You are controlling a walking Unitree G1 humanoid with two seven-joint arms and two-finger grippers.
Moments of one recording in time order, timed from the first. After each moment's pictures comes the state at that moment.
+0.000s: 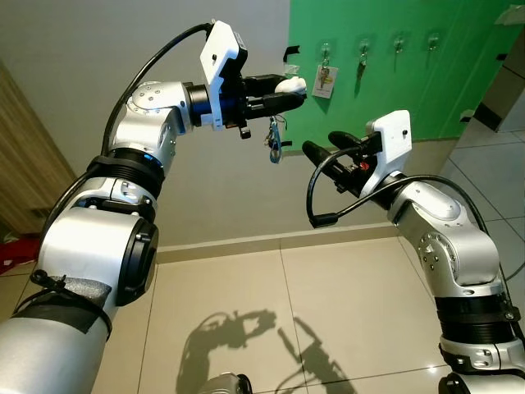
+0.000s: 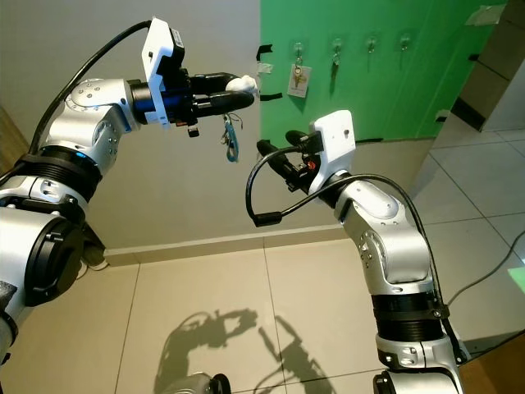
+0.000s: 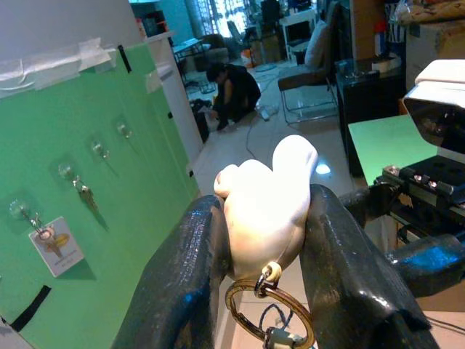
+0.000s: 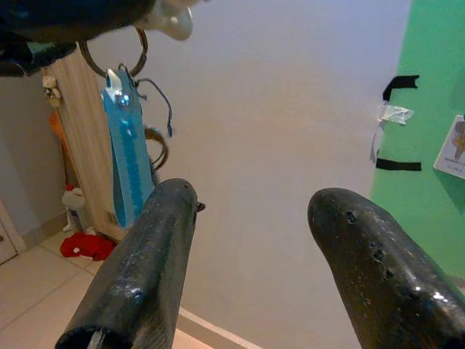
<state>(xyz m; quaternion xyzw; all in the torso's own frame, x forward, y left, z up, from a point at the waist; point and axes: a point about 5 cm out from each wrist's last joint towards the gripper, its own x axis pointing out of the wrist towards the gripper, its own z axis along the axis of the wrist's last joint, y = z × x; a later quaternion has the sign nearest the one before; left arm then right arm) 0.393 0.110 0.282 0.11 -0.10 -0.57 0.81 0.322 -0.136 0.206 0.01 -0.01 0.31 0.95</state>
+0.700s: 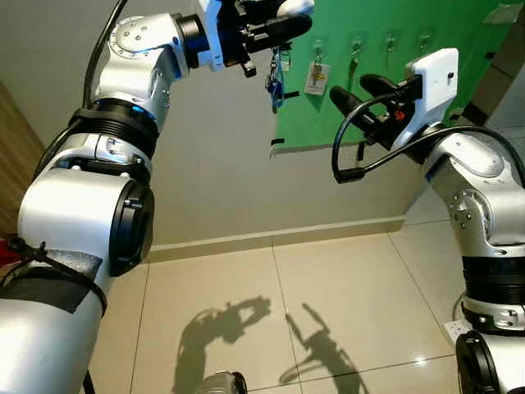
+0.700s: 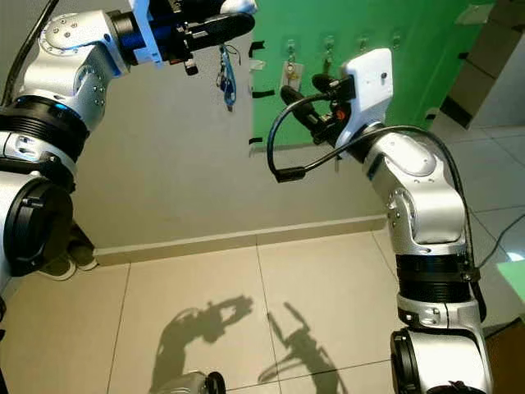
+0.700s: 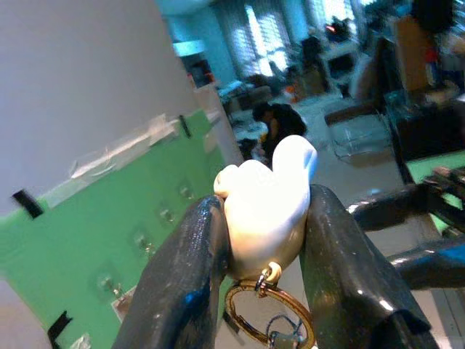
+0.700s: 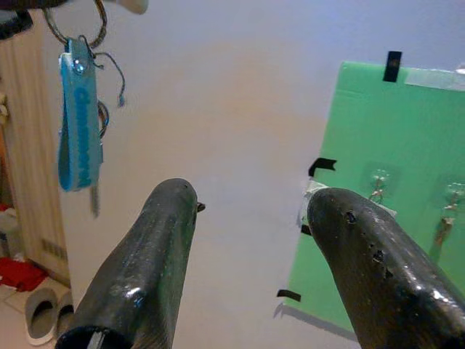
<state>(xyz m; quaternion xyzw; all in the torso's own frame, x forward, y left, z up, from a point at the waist) 0.398 0.108 0.350 0.12 -0.18 -0.49 0.84 0.339 -0.162 0.267 -0.04 -0.10 0.28 0.95</state>
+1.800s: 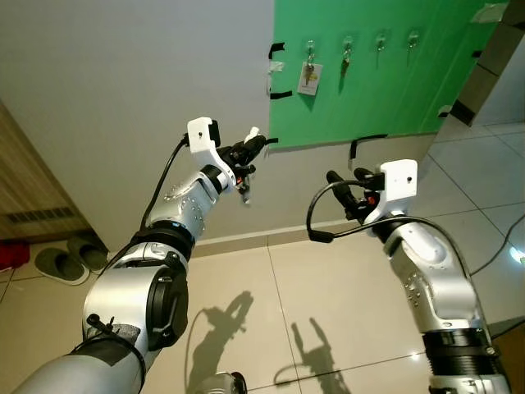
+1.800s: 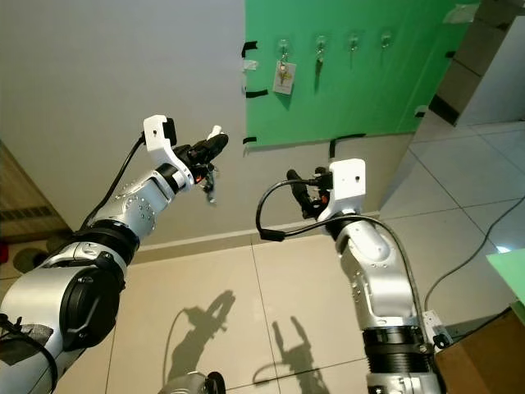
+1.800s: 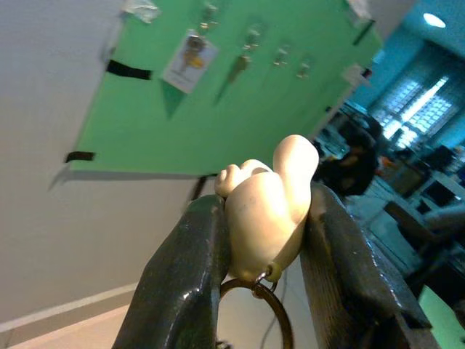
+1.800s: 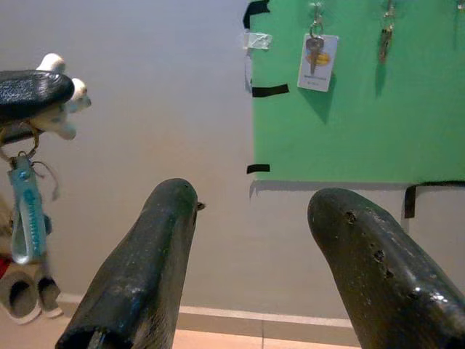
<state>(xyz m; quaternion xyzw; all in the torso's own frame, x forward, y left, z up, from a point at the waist) 0.394 0.111 0.156 -0.26 0.06 -0.27 0.93 0.313 -0.159 0.144 0.02 0.02 0.18 0.98</state>
